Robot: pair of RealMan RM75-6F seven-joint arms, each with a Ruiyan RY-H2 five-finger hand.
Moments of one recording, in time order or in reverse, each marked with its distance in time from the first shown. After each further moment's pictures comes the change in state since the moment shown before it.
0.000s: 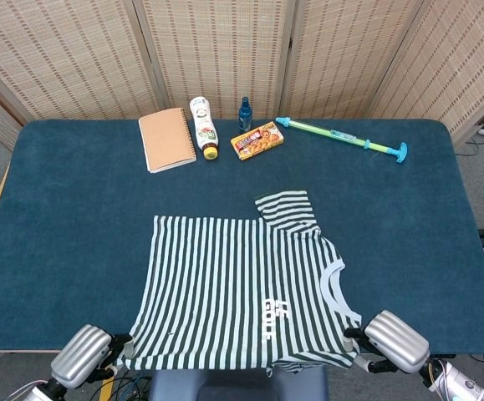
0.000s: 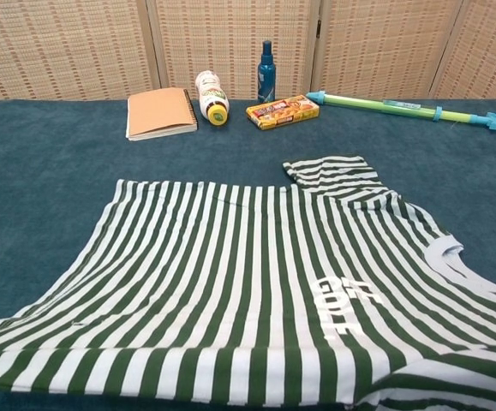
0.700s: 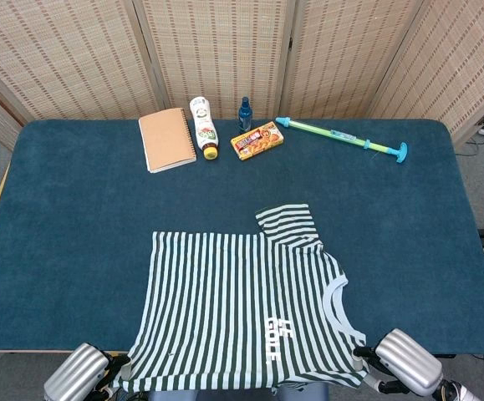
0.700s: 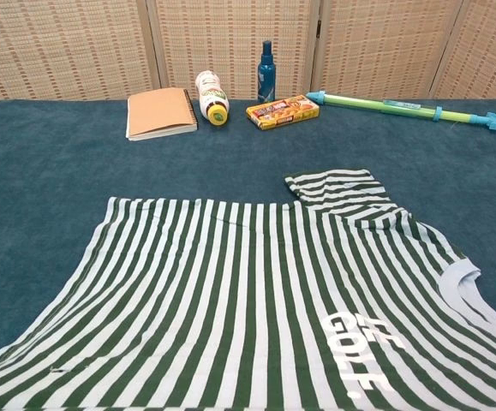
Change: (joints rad) left arm 0.060 0.038 0.050 -0.002 0.137 0.035 0.036; right arm -0.089 -0.003 -0.031 0.033 -0.056 0.074 -0.032
